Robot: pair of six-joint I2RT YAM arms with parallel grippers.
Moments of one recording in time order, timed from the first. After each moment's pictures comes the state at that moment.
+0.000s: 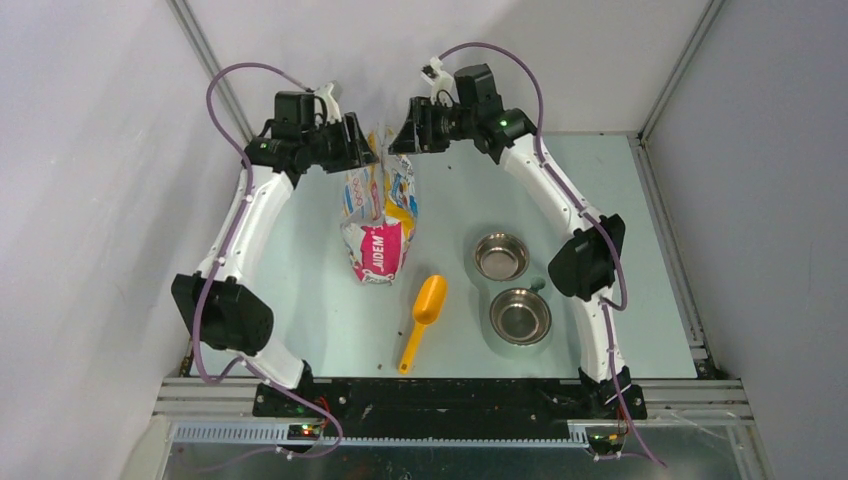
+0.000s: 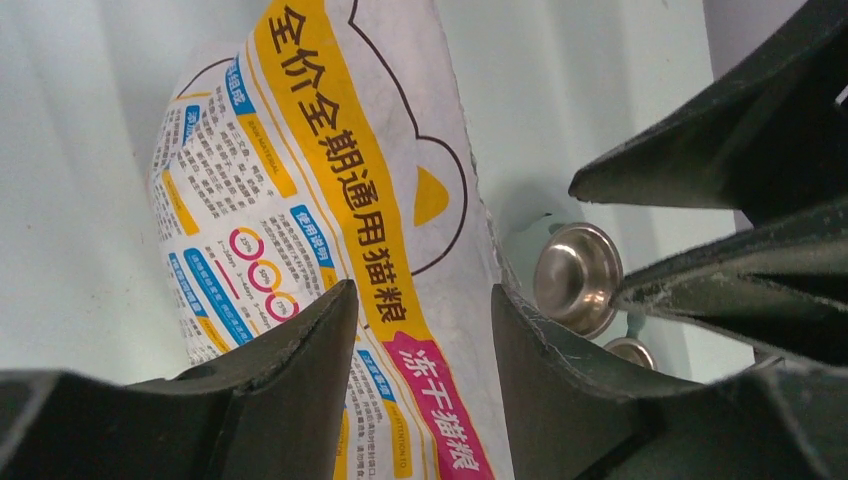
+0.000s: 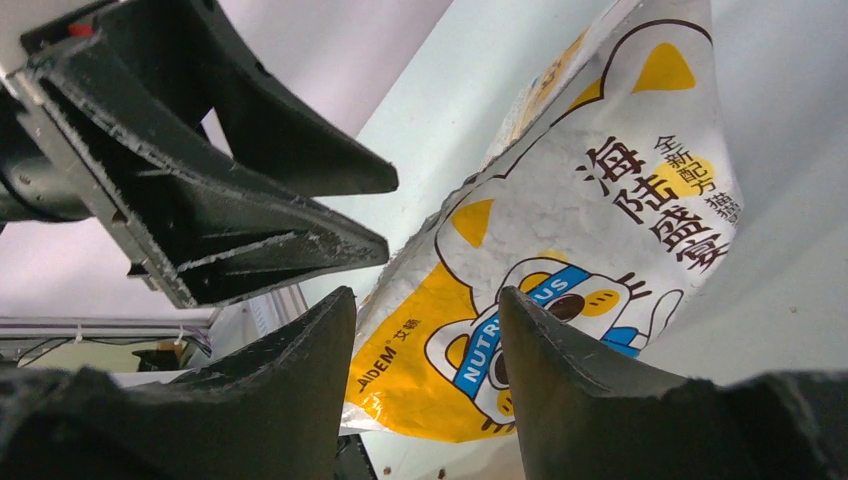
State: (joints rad) left arm -0.18 1.62 1.71 -0.73 0.35 -0.32; right arm 0.54 2.18 2.34 -0.59 -0.65 0.46
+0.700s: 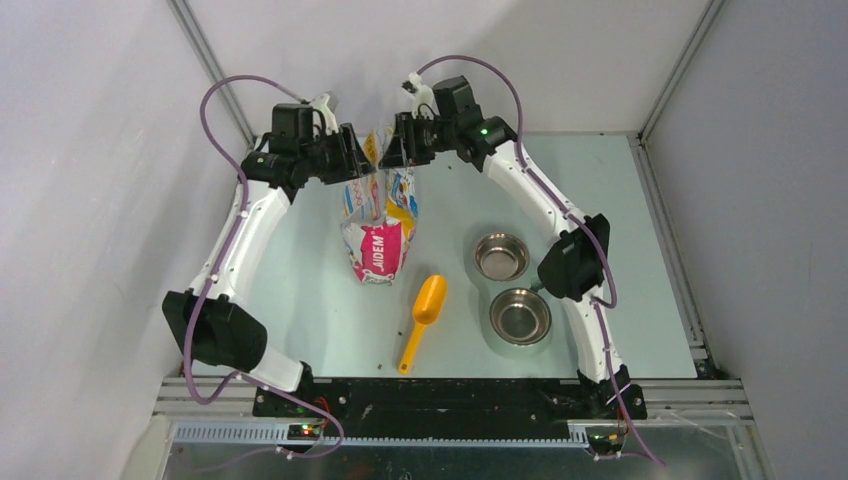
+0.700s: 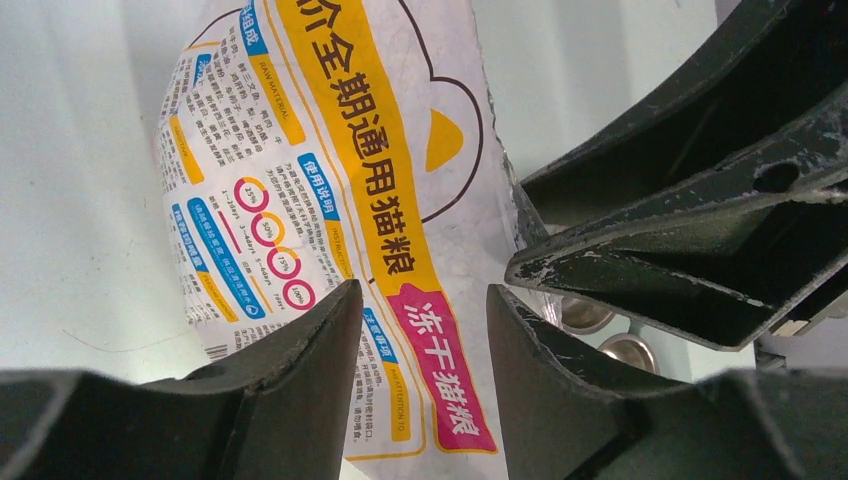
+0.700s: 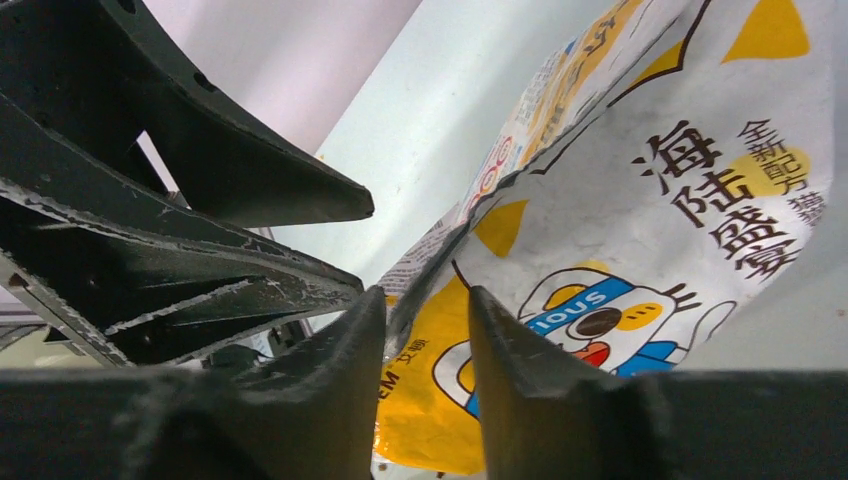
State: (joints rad) left arm -0.20 1.51 1.57 -0.70 0.29 -0.35; right arm 0.61 2.23 2.36 -0.63 -0.61 0.44
